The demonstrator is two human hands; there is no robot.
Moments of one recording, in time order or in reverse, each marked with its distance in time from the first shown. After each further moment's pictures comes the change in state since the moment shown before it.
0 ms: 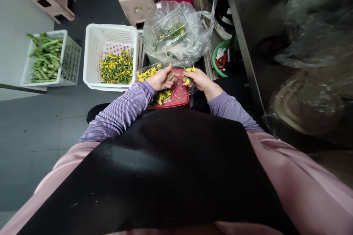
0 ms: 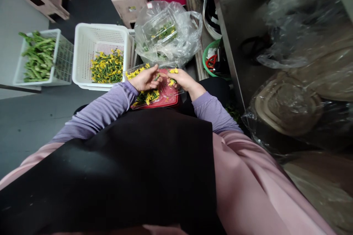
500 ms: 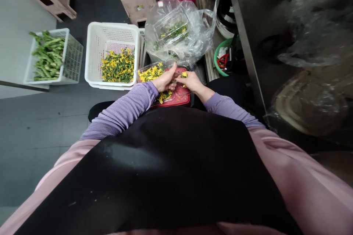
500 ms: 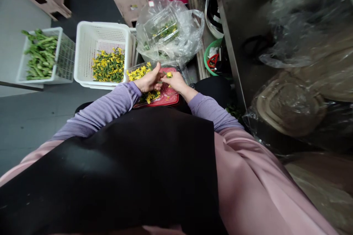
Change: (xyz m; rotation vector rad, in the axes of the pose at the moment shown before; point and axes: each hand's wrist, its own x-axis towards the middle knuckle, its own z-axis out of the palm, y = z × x) left_hand -0.004 -0.004 0.020 -0.150 0.057 -0.089; right_hand 0.027 0.040 0.021 -0.197 0.243 -0.149
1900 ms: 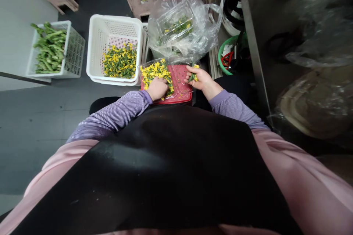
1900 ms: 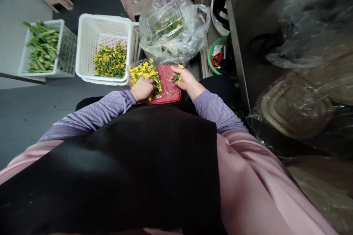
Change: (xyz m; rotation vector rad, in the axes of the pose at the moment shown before) left_hand -0.028 -0.046 -0.047 1.906 0.148 0.432; right_hand -0.008 -0.028 -0.018 0.569 -0.094 0.416
